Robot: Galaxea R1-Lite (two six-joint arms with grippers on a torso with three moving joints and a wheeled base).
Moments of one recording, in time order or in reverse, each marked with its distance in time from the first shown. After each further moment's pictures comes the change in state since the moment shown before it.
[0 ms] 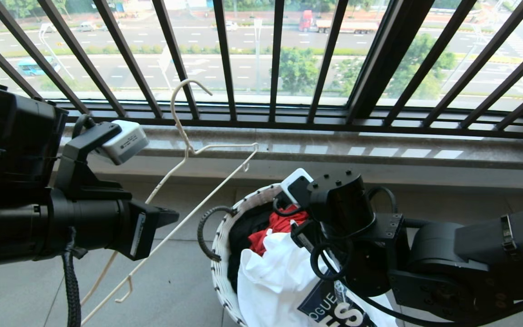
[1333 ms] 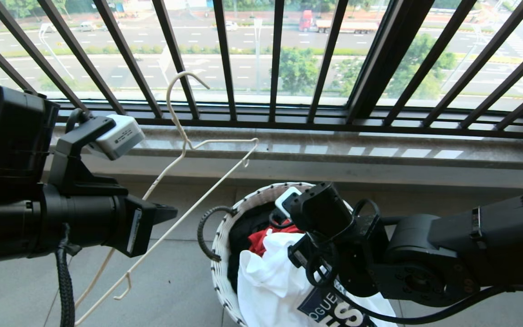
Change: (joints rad) left arm 0.000 -0.011 -0.012 0.004 0.000 0.000; right arm -0.008 0.056 -0.078 0.259 0.122 0.136
